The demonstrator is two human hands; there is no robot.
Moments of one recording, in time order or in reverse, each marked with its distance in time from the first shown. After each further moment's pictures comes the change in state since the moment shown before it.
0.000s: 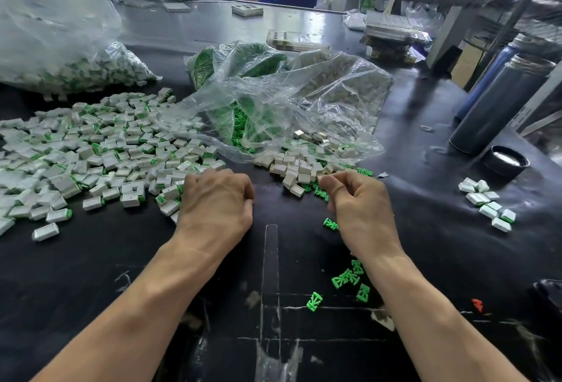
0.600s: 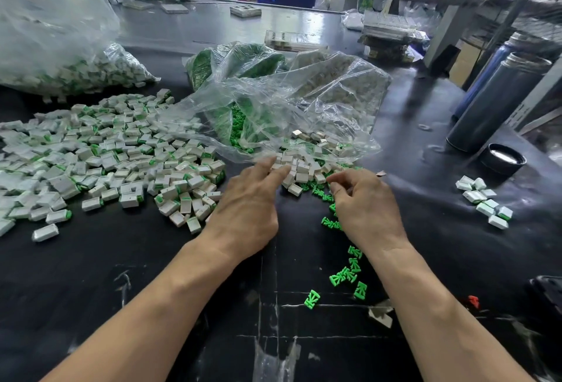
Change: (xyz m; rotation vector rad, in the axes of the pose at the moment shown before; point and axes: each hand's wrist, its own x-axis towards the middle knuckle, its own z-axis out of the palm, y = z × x) left_hand -0.001 0.020 0.022 -0.275 -0.038 0.280; right_hand 0.006 -0.006 -0.012 -0.469 0.010 -0.040
